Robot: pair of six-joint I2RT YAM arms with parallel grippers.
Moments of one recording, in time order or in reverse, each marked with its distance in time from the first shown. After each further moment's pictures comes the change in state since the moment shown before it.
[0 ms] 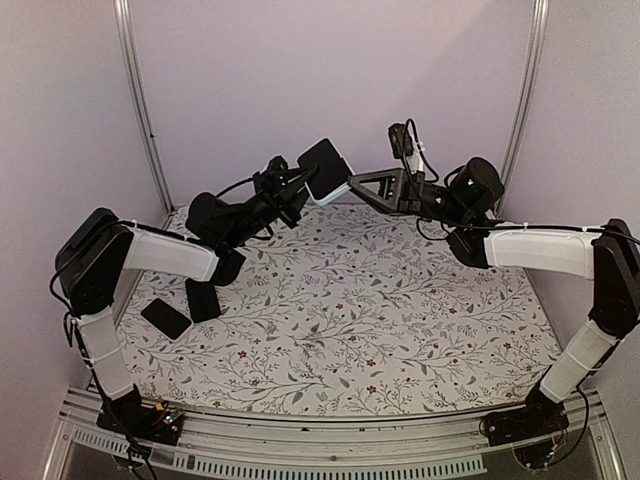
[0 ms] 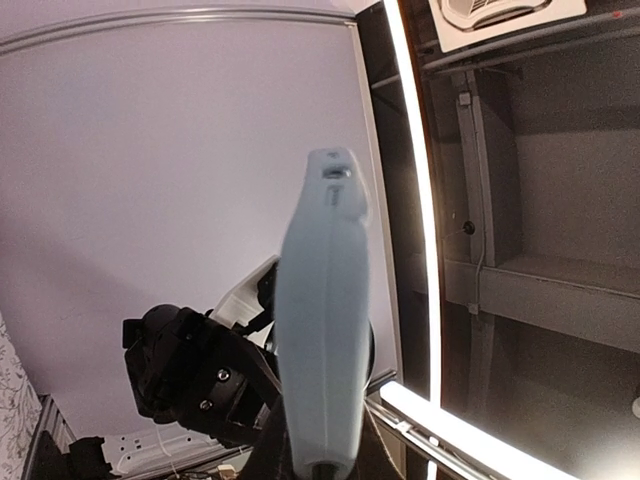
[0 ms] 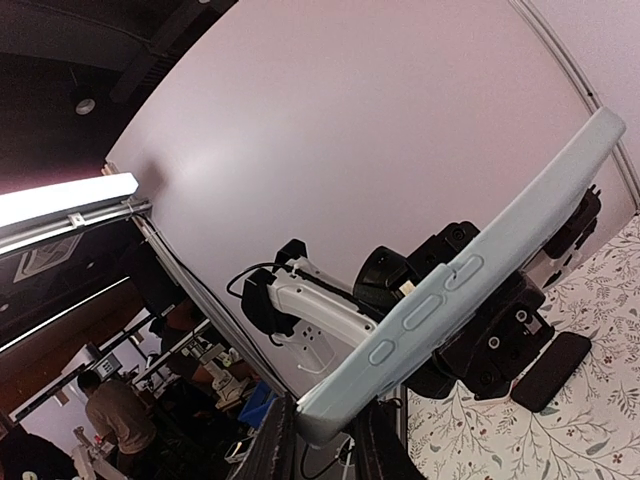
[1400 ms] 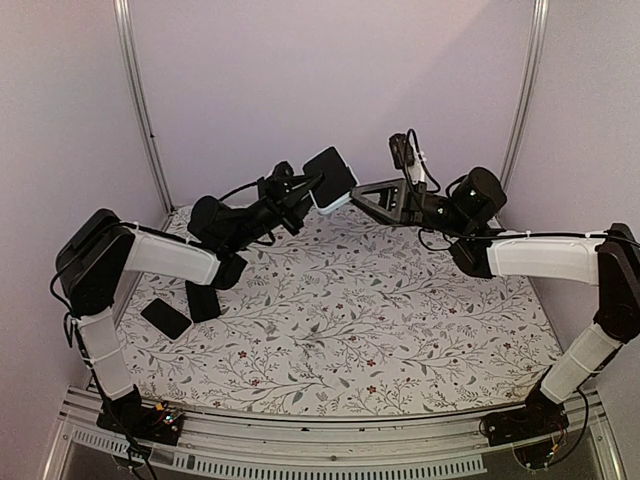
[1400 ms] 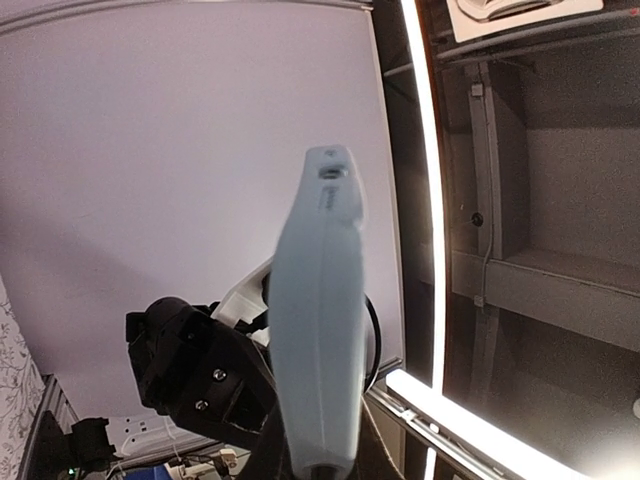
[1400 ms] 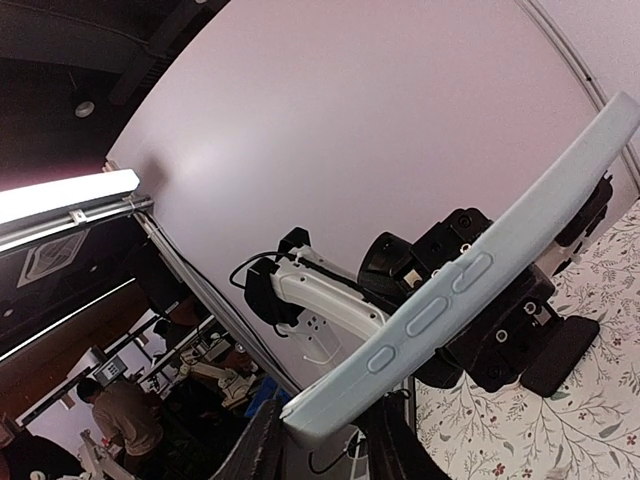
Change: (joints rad) left arm -0.015 0.000 -0.015 0.000 0.025 -0.002; right arm 0.016 -0.031 -0.070 0.031 0.029 0.011
